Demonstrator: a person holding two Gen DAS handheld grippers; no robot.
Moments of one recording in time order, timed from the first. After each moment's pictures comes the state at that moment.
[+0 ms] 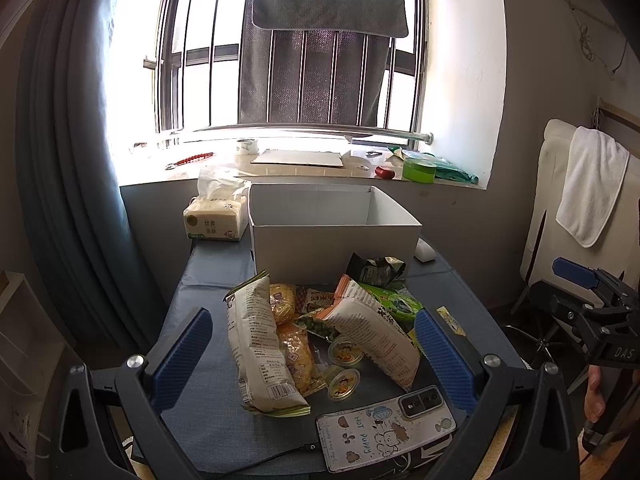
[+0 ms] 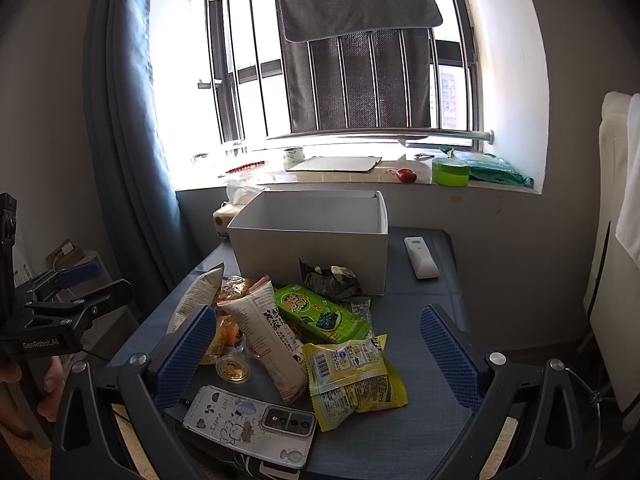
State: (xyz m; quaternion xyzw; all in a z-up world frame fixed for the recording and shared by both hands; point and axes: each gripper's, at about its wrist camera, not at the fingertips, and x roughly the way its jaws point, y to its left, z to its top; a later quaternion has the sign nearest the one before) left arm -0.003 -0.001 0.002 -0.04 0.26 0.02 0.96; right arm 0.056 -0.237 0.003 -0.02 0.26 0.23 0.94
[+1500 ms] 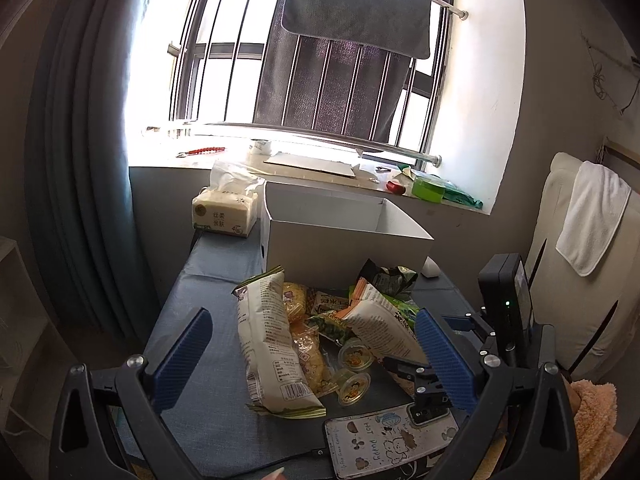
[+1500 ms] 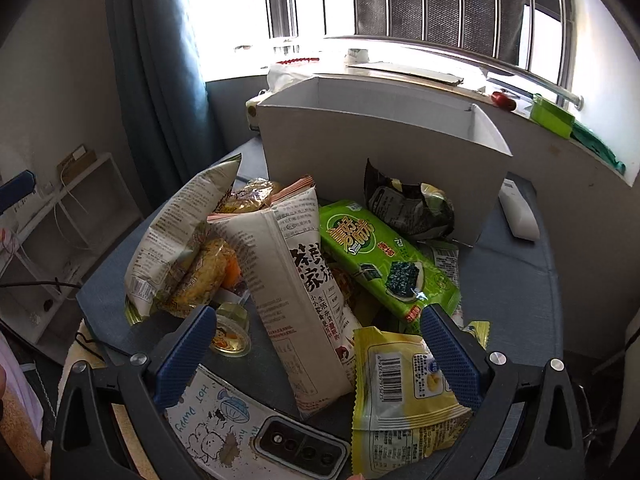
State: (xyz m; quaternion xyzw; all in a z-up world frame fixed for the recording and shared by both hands) left arm -0.012 0.034 -0.024 -0.10 0.24 0.02 0.97; right arm 0.143 -0.134 -0.110 -0.13 0.39 0.33 0.85
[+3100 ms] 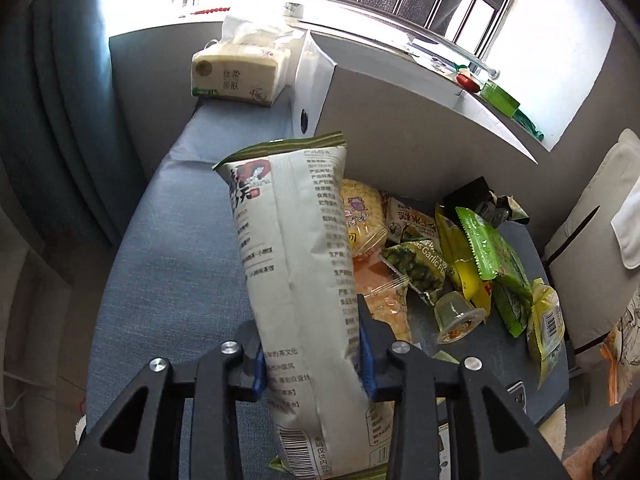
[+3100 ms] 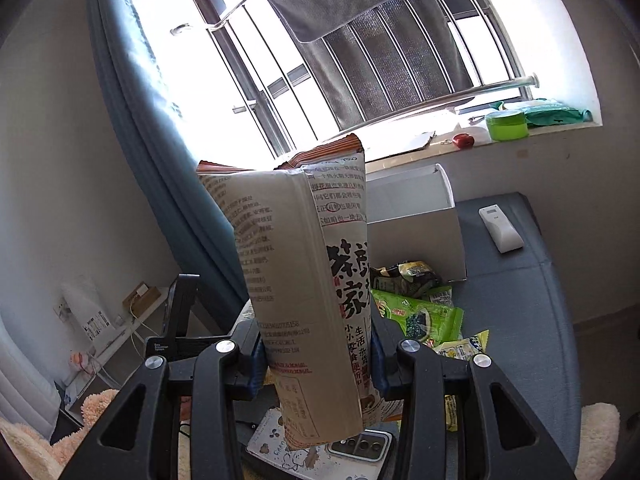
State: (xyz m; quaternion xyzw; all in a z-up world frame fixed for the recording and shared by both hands) left arm 0.110 0.090 -0.128 -0.15 0.44 0.02 0.89; right arm 0.096 -0.243 -0.031 0.12 0.27 0.36 0.88
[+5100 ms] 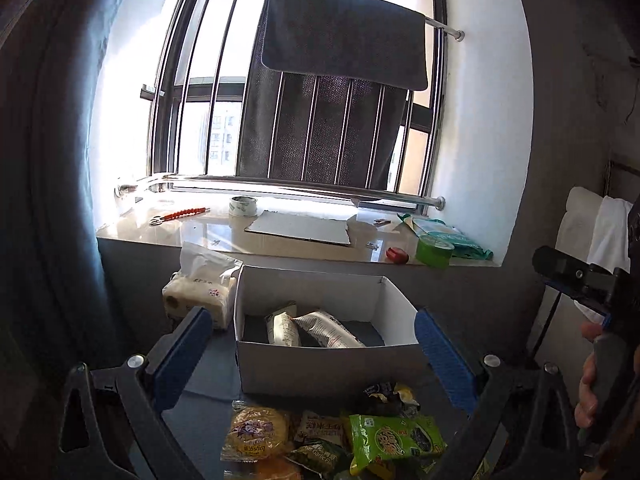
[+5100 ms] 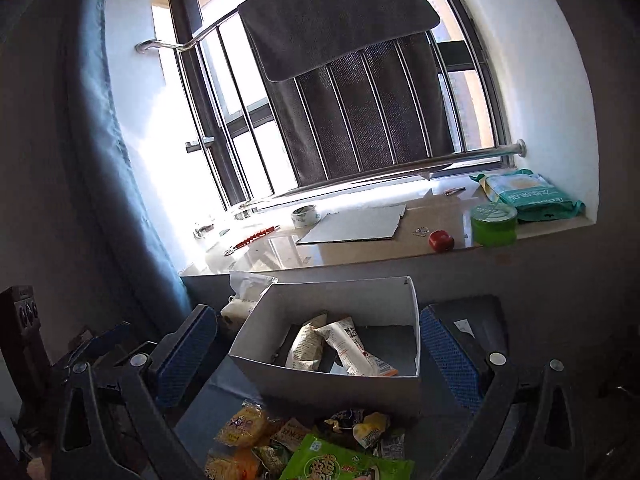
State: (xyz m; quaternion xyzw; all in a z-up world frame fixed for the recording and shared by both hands) left arm 0.113 0.025 0.047 -0.08 0.17 0.03 0.98; right arm 0.198 -0.225 0.074 0.09 0.21 0.27 0.94
